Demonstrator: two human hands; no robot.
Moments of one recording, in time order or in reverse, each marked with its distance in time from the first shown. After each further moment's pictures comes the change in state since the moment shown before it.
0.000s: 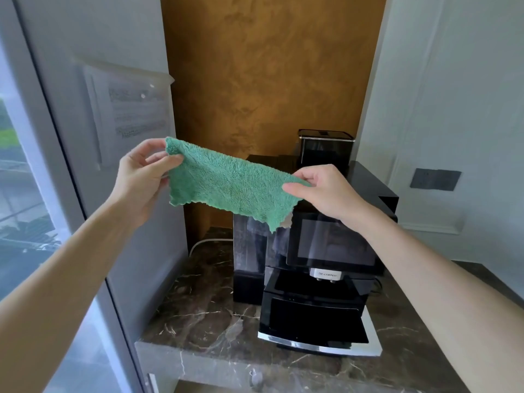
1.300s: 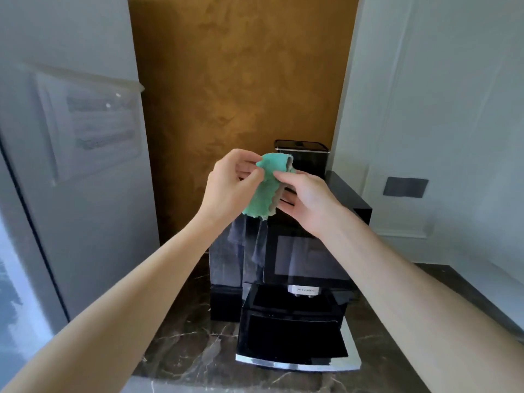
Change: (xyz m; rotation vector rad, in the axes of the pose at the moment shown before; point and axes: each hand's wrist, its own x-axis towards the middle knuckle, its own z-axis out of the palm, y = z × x) left_hand 0.005 -0.026 0.159 0.460 -0.153 0.249; right_hand 0.024 -0.003 -0.003 0.948 0.232 0.482
